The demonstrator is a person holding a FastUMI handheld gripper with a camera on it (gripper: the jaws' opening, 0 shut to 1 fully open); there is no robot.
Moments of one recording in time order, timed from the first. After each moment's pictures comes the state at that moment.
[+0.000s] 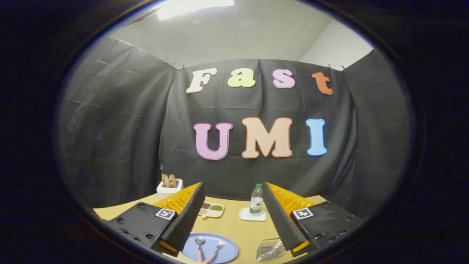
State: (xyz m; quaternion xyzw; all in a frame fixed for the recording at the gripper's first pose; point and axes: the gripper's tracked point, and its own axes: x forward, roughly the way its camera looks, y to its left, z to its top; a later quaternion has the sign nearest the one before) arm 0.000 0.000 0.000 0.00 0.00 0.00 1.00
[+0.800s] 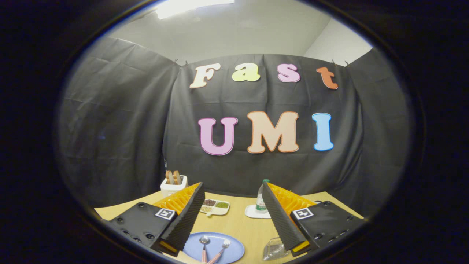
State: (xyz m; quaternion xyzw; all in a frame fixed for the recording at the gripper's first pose) arm 0.011 0.017 -0.011 0.00 0.01 0.01 1.00
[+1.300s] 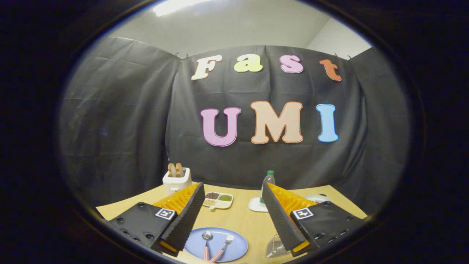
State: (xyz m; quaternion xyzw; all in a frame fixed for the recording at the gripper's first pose) arm 0.019 0.025 -0.044 0.00 0.06 0.03 1.00
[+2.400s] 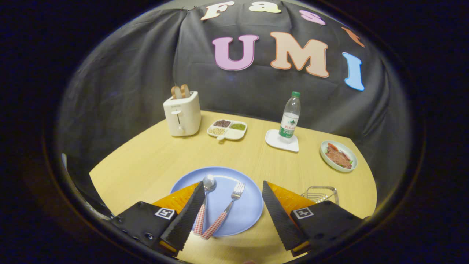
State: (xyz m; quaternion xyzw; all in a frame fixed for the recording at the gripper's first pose) arm 0.005 0.044 -0.255 -0.04 0.33 0.09 0.94
